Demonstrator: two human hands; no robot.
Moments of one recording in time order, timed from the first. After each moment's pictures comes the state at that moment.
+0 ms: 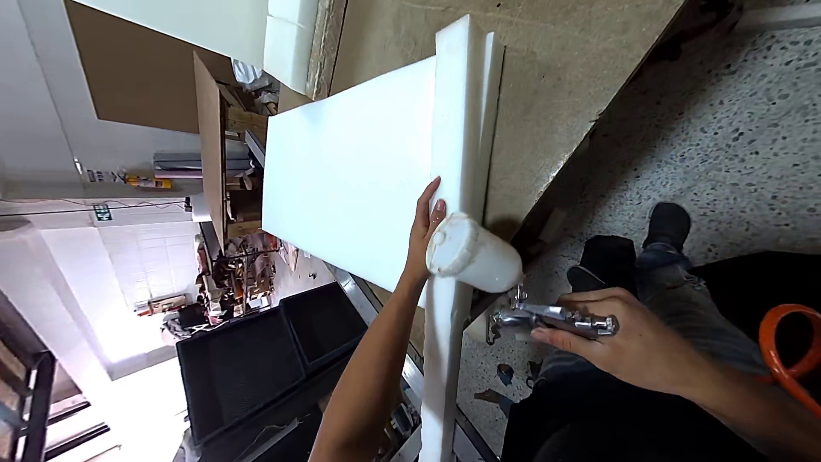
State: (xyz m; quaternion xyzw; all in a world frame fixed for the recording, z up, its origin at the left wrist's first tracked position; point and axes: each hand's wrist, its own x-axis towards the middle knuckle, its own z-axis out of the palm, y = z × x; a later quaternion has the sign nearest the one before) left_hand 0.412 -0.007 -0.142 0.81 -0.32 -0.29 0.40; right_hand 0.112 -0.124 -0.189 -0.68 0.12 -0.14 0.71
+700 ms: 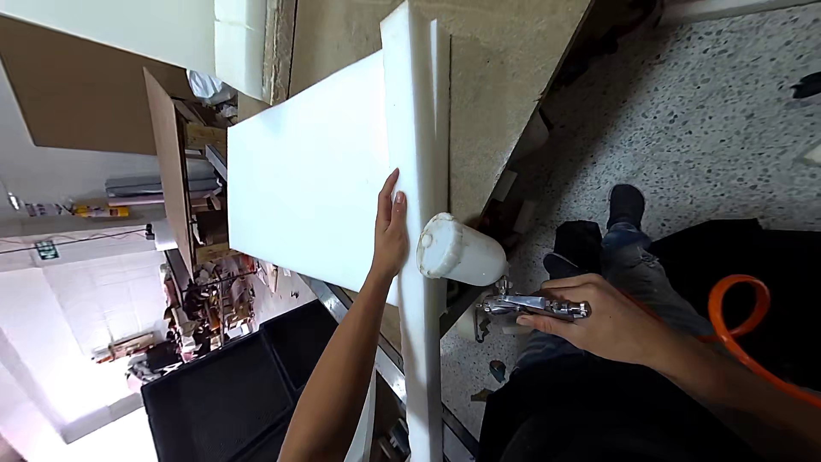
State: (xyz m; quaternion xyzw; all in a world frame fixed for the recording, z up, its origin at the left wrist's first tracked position) left_hand 0.411 -0.012 -0.142 0.80 -0.31 -0.30 0.41; right_hand 0.084 -0.110 -0.220 -0.71 0.15 -0.16 0.68
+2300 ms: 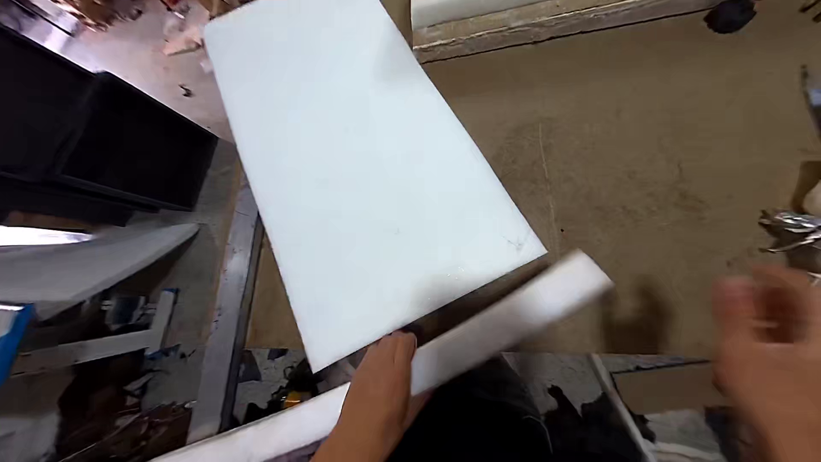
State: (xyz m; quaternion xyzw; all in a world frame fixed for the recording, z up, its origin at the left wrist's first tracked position) left_hand 0.301 -0.077 -0.060 0.97 -0.11 -0.15 0.16; right_hand 0.350 -0.488 -0.035 -0.92 0.21 -0.07 0.33
